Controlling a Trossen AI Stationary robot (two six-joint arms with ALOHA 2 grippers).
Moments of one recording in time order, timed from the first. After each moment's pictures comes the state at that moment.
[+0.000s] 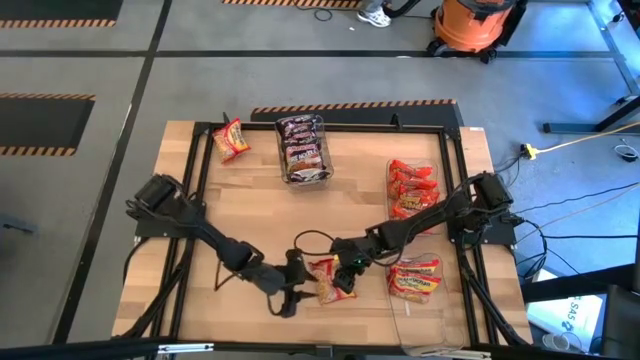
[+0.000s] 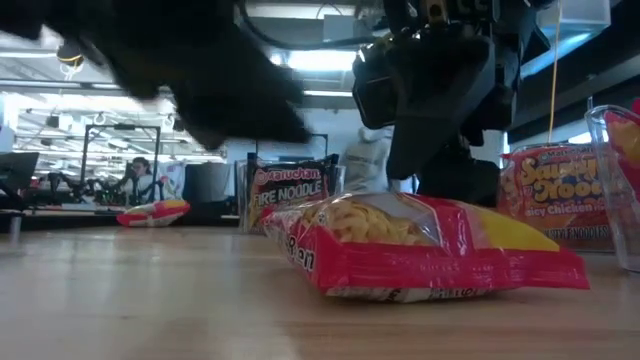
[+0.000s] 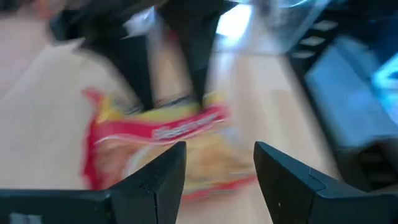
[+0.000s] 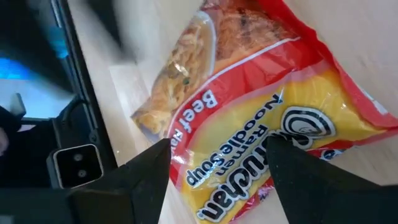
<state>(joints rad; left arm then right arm) -0.56 1.83 0.86 0.49 -0.37 -0.44 0.32 1.87 1.06 -0.07 -0.26 0.96</state>
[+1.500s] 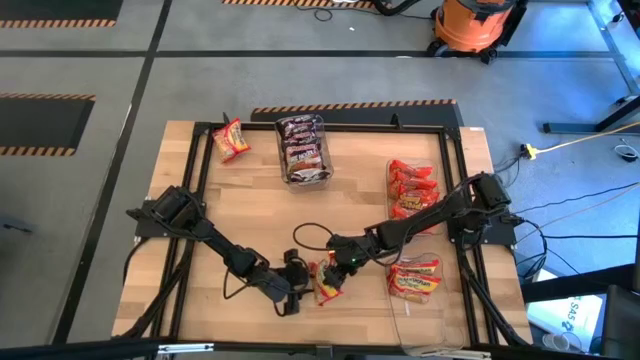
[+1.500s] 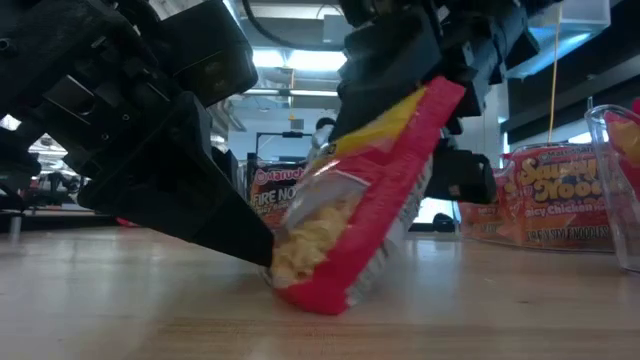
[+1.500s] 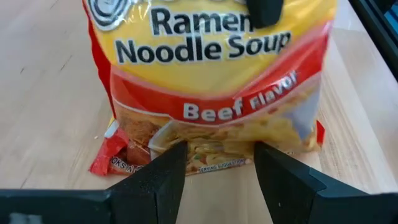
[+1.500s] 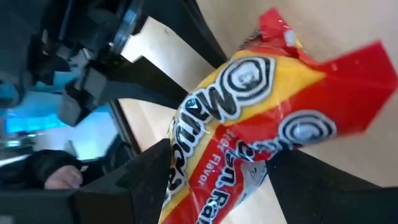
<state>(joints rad) -0.57 1.97 0.86 0.46 -0.46 -0.51 0.32 1.89 1.07 0.07 -0.22 1.20</state>
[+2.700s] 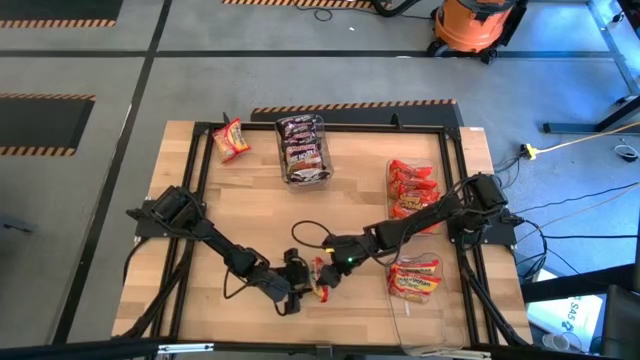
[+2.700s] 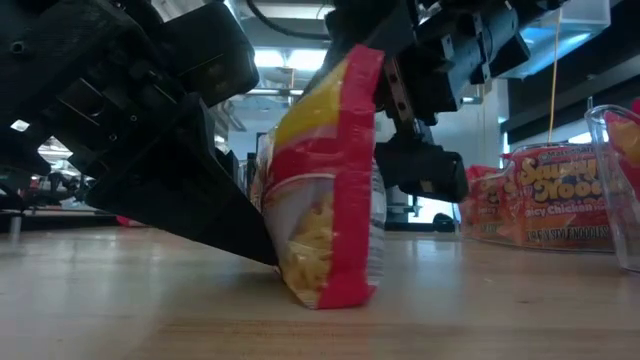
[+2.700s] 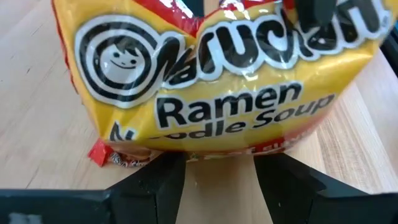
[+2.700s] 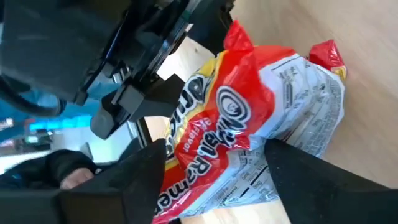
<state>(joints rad) -0.57 1.97 0.86 0.46 -0.47 -0.52 0.30 1.91 1.07 0.18 -0.20 1.16</state>
